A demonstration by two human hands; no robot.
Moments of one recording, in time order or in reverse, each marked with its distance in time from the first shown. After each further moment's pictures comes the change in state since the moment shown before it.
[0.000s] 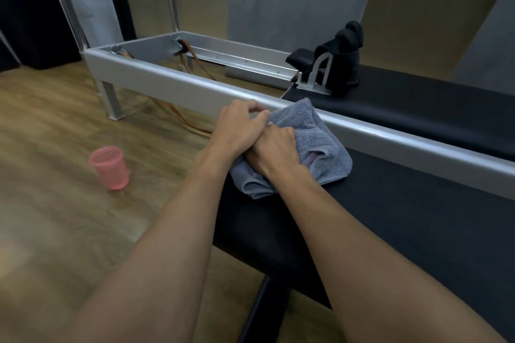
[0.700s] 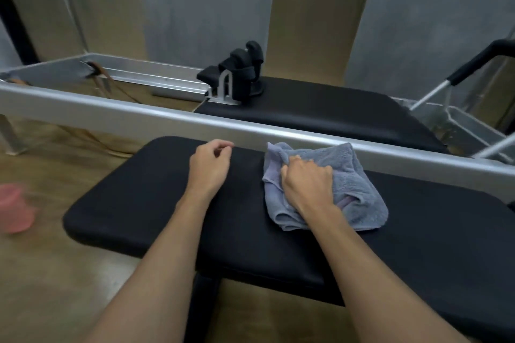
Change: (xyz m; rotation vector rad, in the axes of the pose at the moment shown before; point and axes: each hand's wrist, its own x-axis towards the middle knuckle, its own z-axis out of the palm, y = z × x) left_hand -0.083 0.097 0.101 -0.218 -0.087 -0.109; right_hand -0.175 0.178 -0.079 -0.197 0.027 0.474
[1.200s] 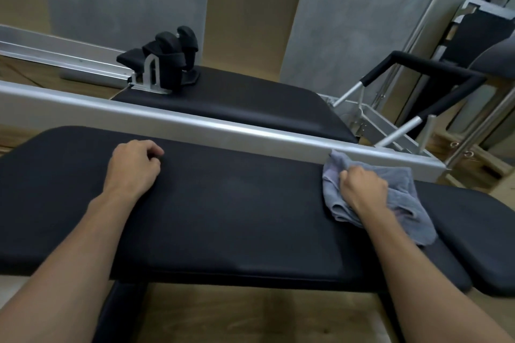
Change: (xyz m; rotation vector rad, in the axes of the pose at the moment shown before) left_hand 0.004 -0.011 0.021 0.376 -0.061 0.121; right_hand -0.037 0.234 -0.015 -0.100 -0.002 0.532
